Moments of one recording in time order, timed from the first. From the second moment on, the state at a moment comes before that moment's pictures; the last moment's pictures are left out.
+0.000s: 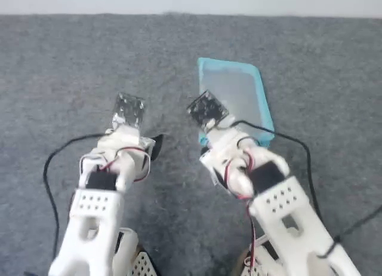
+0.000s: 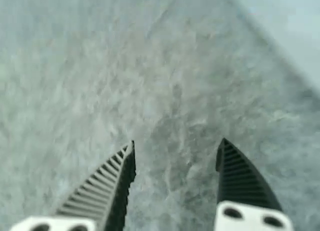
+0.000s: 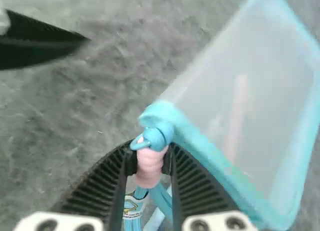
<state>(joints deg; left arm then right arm) -1.3 -54.5 74.2 38.0 -6.3 -32.9 -47.9 52.0 53.7 14.2</state>
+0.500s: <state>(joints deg) 13.2 -81.8 79.7 53.8 -7.8 -38.1 -50.3 52.8 55.7 14.3</state>
